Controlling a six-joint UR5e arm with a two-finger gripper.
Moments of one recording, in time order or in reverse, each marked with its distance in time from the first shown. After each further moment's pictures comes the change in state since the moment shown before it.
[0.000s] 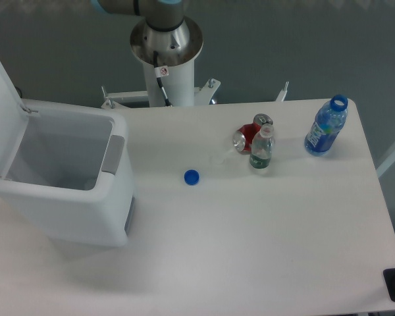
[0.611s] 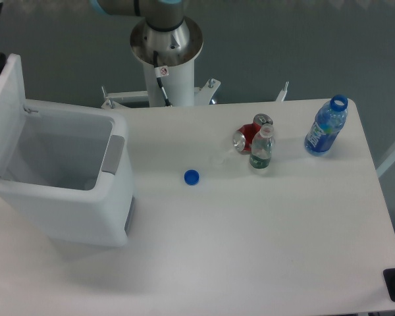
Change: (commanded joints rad) arm 0.072 0.002 -0.003 0.002 0.058 0.002
